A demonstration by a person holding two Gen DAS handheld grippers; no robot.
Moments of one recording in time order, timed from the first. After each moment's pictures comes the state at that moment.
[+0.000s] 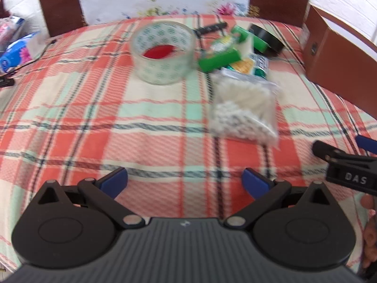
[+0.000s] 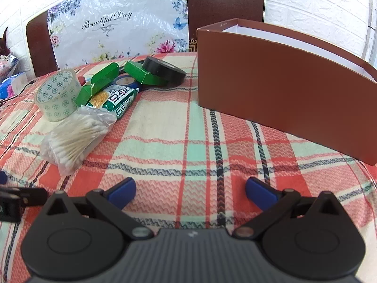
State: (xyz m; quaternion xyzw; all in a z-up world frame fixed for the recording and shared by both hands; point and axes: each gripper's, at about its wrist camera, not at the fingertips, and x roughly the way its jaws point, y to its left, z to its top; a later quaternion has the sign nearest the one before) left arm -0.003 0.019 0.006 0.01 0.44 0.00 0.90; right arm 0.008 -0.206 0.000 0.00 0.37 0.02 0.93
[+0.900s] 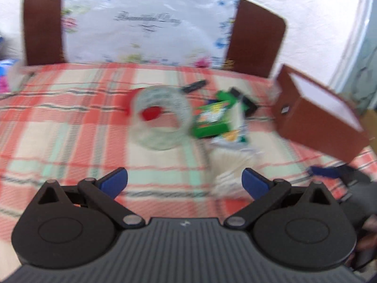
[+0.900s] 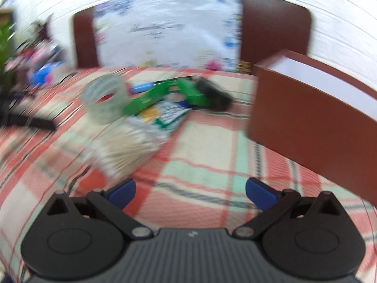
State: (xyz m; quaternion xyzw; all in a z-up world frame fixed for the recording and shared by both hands) left arm 0.017 0.069 0.045 -0.06 0.35 -0.14 0.92; right arm 0.002 -0.174 0.015 -0.07 0.35 0.14 0.93
